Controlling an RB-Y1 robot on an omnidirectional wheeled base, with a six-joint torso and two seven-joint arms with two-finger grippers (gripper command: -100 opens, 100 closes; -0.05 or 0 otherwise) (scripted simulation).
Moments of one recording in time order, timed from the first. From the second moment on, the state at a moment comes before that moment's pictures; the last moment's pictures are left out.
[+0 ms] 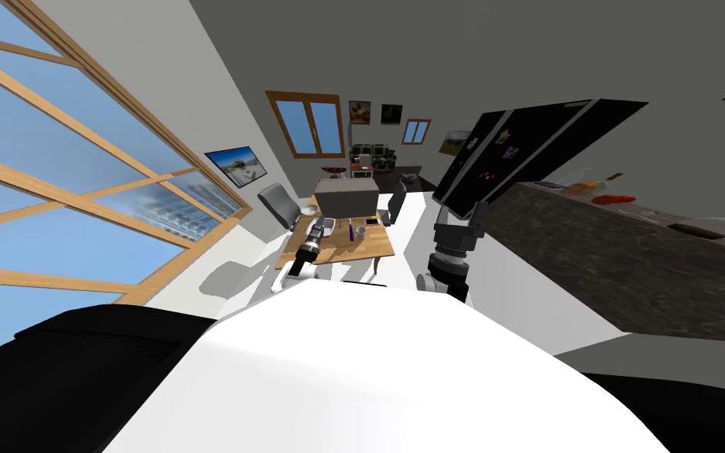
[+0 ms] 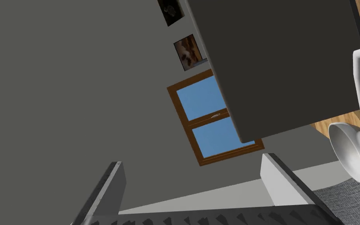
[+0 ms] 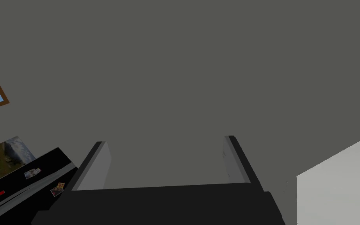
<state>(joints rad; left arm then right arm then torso) 0.37 0.23 -0.02 -1.93 -0.07 -0.18 -0.10 0.48 0.01 0.06 -2.27 0.06 -0.61 -0.15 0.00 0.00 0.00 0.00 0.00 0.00</state>
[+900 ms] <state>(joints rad) 0.26 0.36 -0.07 -1.70 -0.13 -0.04 -0.17 0.48 0.01 0.06 -2.27 0.06 -0.61 -0.15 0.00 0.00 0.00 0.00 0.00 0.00</state>
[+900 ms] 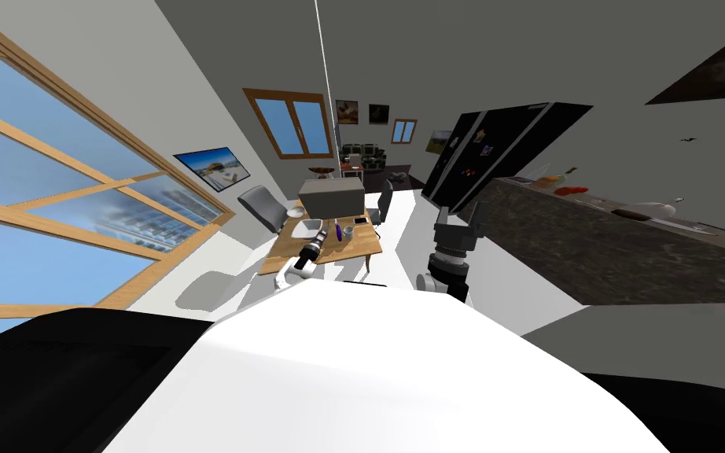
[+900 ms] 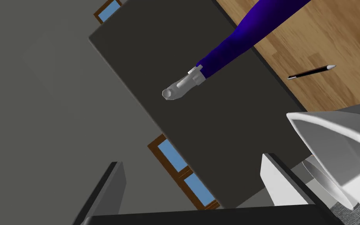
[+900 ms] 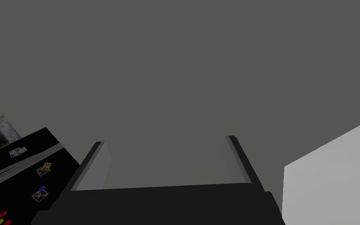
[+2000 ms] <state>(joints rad) 0.09 0.55 -0.13 -1.40 -0.21 0.15 -0.26 0.48 0.01 0.06 -2.27 0.06 -0.61 -0.15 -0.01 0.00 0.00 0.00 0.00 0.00</state>
